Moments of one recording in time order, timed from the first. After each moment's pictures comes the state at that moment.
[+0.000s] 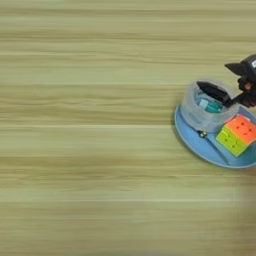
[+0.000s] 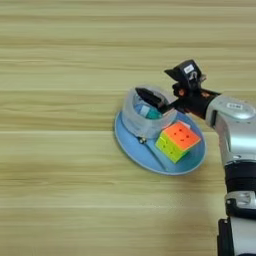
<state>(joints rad) -0.42 -0.62 -0.16 0.38 0.19 0.24 0.84</state>
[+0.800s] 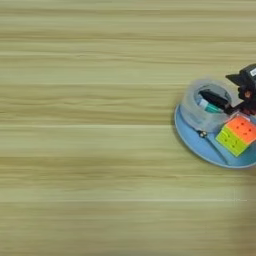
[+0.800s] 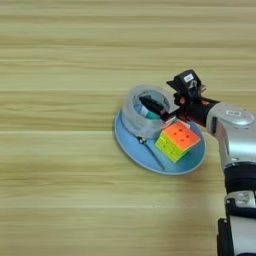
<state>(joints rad) -0.43 -0.62 -0.15 0.50 0.16 0.20 0.84</state>
